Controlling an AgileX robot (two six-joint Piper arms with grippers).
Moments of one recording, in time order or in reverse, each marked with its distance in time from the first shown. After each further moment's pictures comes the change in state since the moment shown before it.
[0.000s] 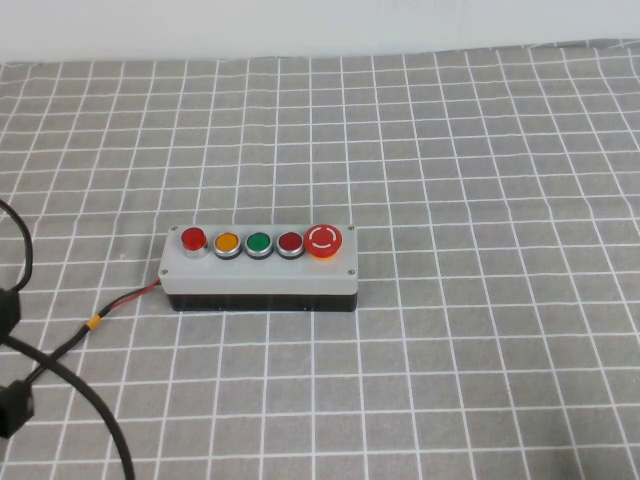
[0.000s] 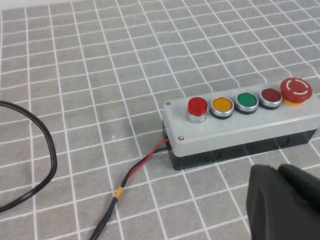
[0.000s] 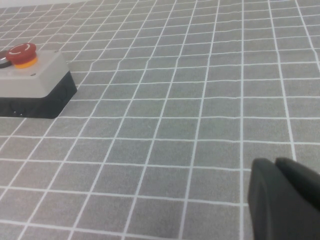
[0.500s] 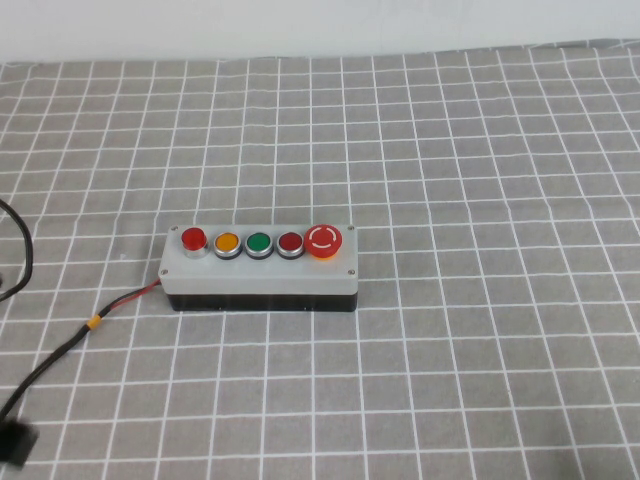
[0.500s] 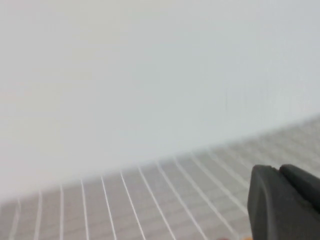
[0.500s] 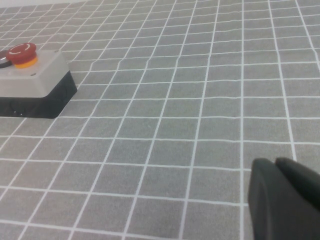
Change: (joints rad) right arm 0.000 0.000 0.000 0.000 0.000 0.000; left arm 0.000 -0.201 0.358 0.077 -0.690 0.059
